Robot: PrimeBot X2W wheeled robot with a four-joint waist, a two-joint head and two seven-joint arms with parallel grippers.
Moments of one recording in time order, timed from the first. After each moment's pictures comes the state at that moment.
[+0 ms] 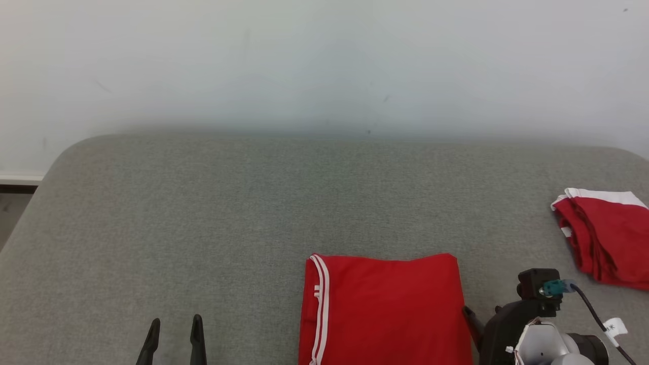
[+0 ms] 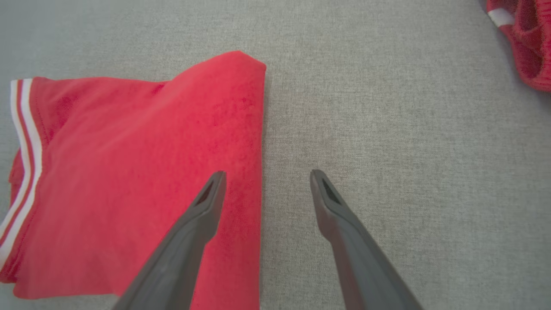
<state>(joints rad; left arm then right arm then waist) 0.16 0.05 -0.05 0.03 -0.24 -0.07 -0.26 -0.13 -0.05 -0.05 0.25 0.19 0.13 0.57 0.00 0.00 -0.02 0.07</state>
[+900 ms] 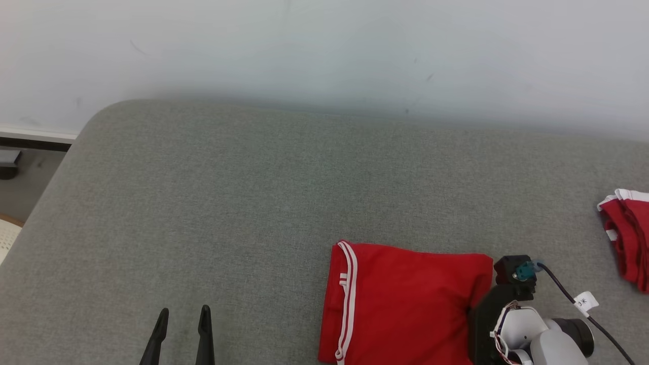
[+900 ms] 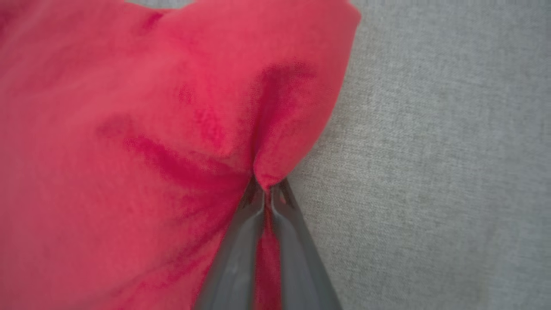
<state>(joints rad) 0.12 0.05 -0.07 0.05 -0.25 -0.09 -0.26 -0.26 -0.05 -0.03 0.47 0.10 0.13 0.64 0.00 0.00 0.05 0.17</state>
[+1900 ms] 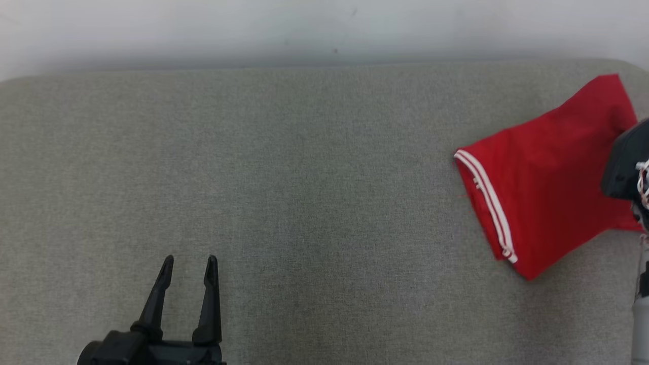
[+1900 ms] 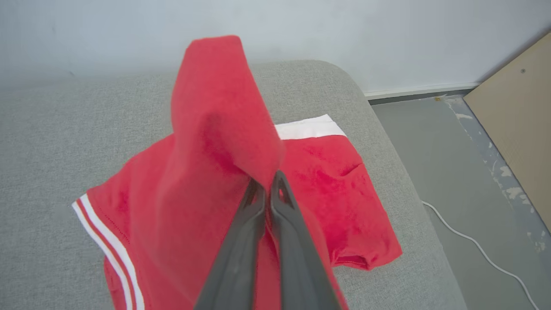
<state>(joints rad) -0.01 0.05 -0.09 0.03 -0.23 -0.11 -0.26 -0.67 -0.21 -0.32 0.29 -0.08 0.13 0.80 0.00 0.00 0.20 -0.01</state>
